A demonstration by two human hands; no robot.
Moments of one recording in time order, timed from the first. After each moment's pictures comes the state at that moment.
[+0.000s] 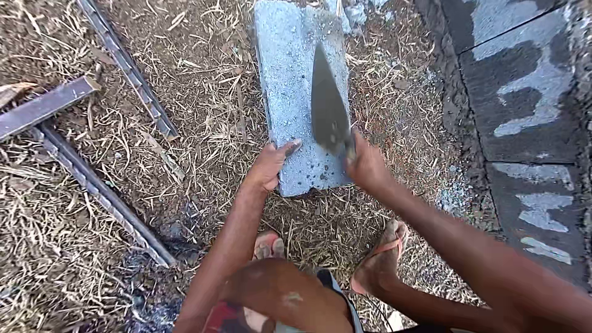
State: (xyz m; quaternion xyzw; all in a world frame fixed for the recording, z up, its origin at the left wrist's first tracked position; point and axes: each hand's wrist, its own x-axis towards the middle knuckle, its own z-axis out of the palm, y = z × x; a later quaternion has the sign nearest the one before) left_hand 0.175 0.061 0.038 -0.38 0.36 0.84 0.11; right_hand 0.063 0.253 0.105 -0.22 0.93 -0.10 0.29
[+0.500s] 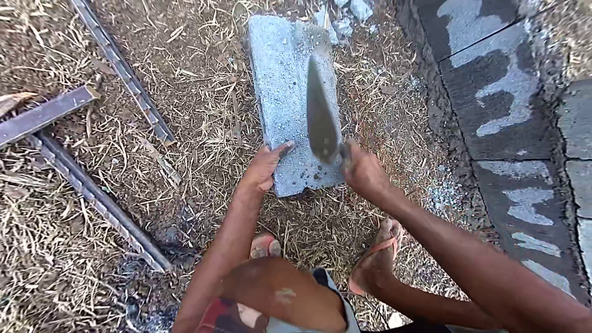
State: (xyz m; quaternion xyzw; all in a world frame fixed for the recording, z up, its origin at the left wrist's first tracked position) left_hand 0.172 0.062 0.036 -0.37 0.35 0.86 0.10; right_hand 0.070 0.264 0.125 -0.22 0.93 -0.08 0.29
